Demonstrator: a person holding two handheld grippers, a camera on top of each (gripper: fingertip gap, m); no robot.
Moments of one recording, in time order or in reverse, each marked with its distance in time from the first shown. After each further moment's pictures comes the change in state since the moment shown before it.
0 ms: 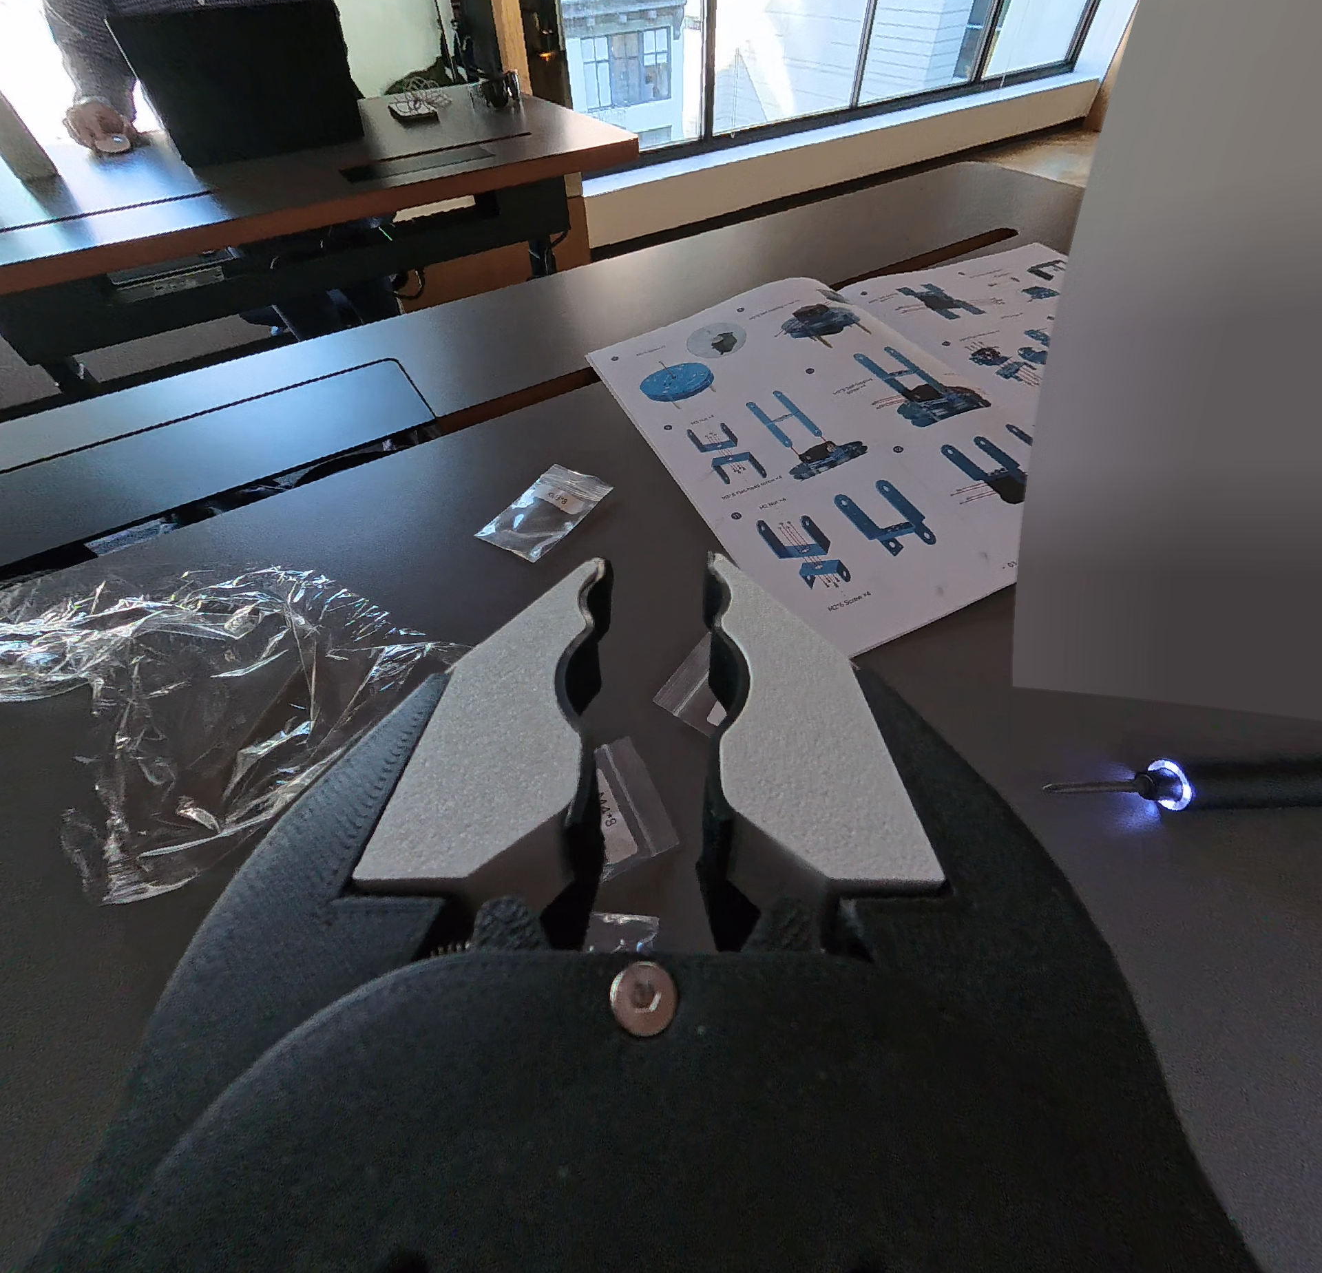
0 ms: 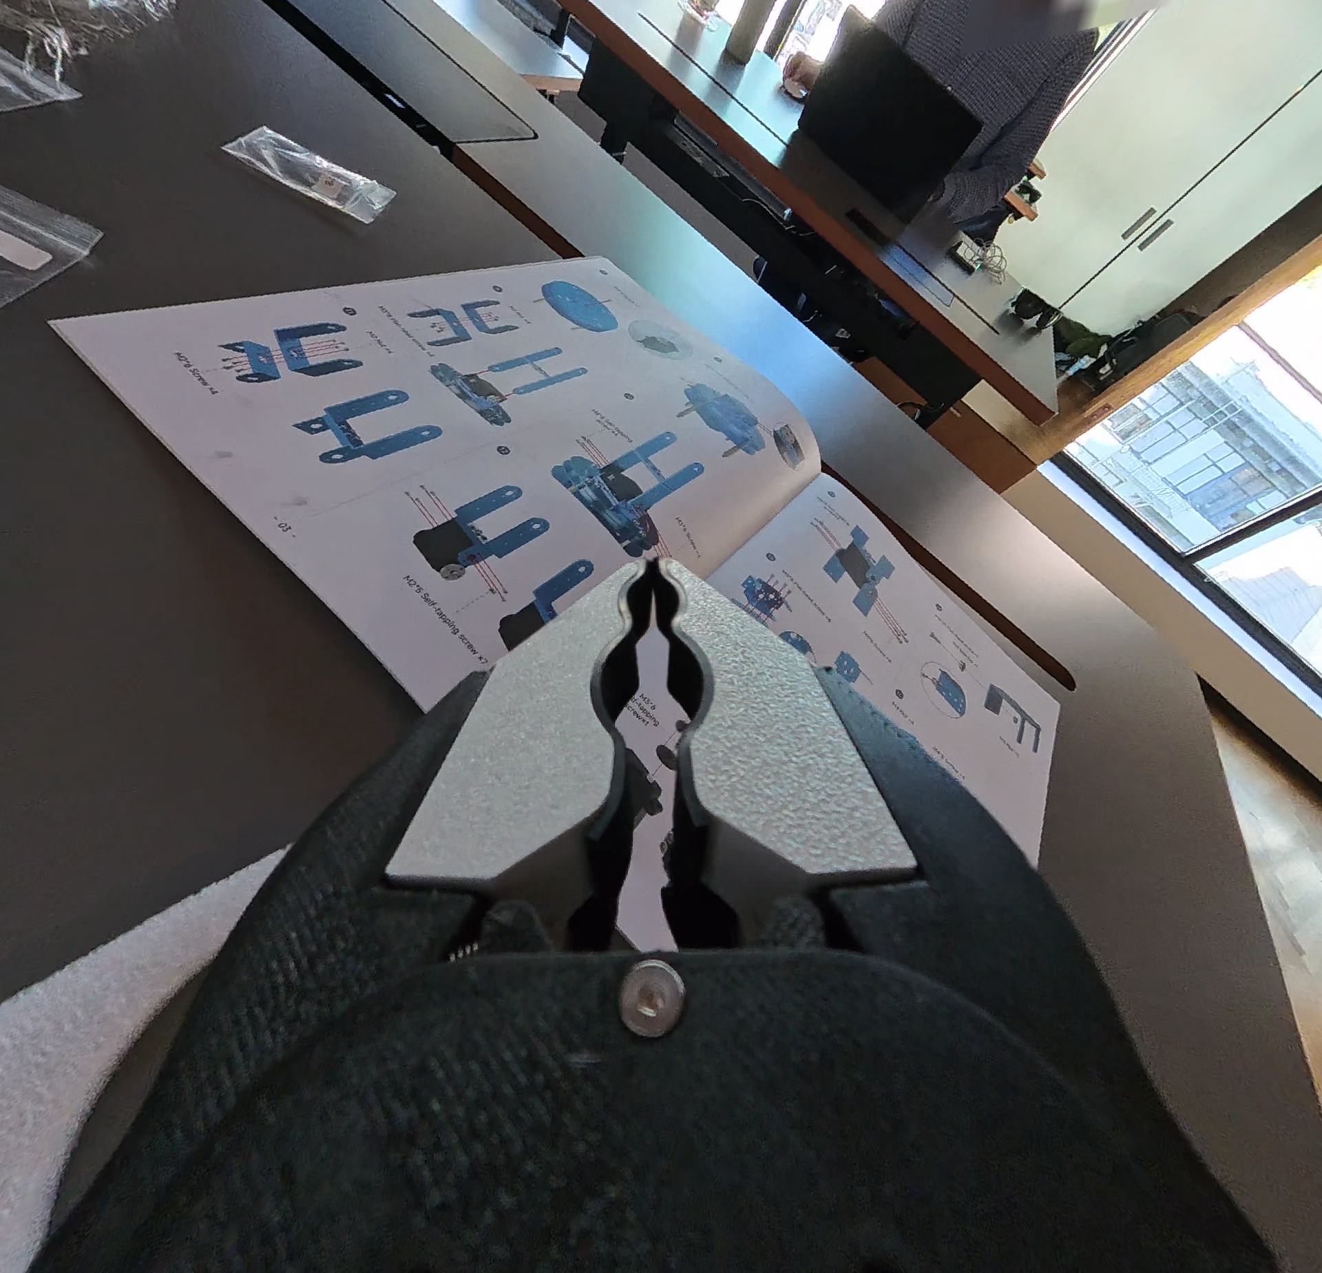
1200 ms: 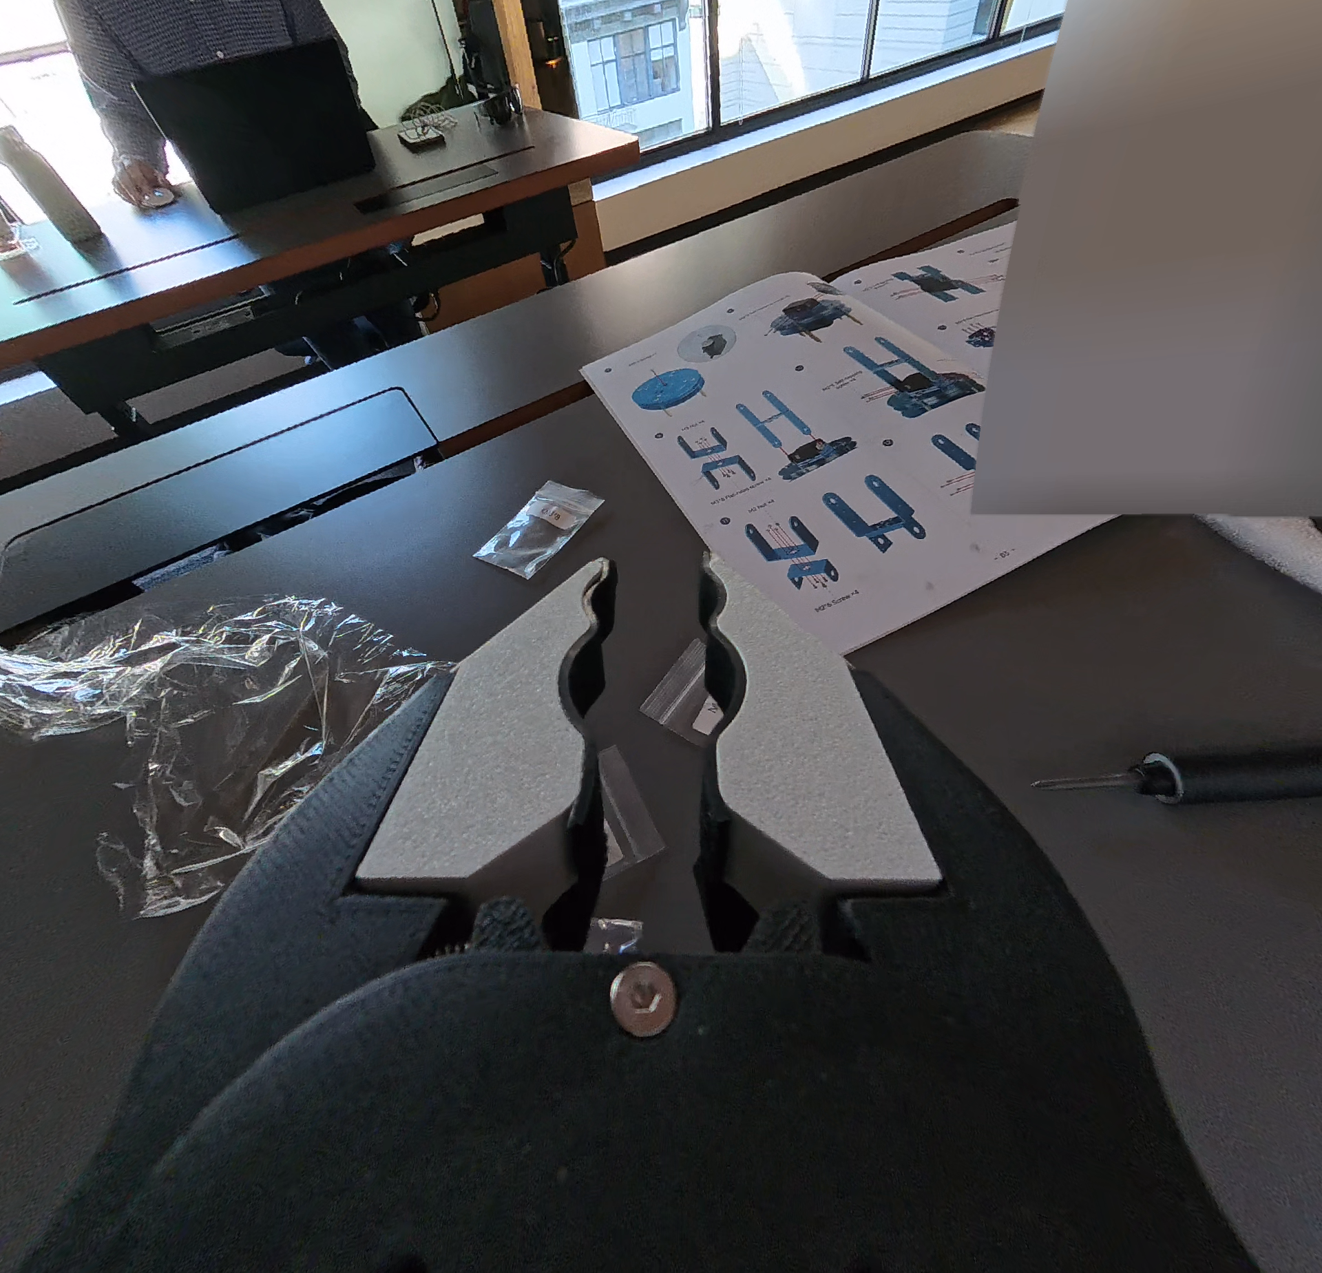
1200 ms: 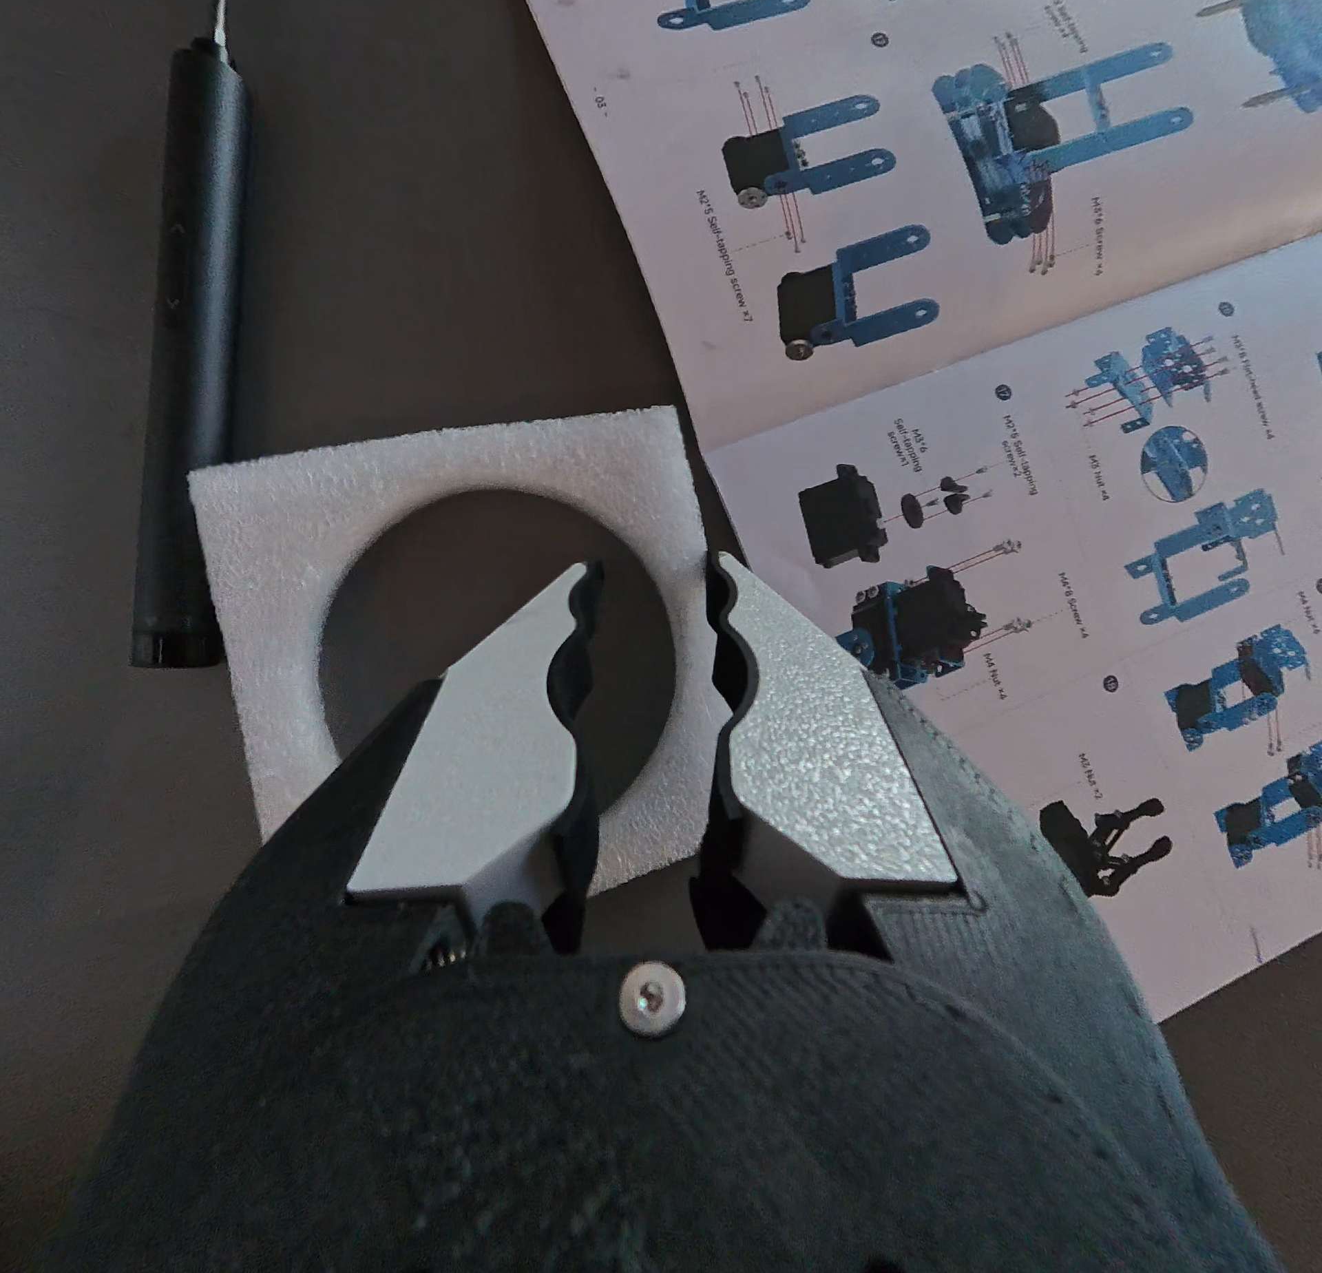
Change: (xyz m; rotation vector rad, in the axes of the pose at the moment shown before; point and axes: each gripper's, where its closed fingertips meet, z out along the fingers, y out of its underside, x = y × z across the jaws) left arm 0.012 -0.007 -0.004 -0.003 -0.025 0.076; right arm -0.051 0.078 -0.056 -0.362 -0.612 -0.041
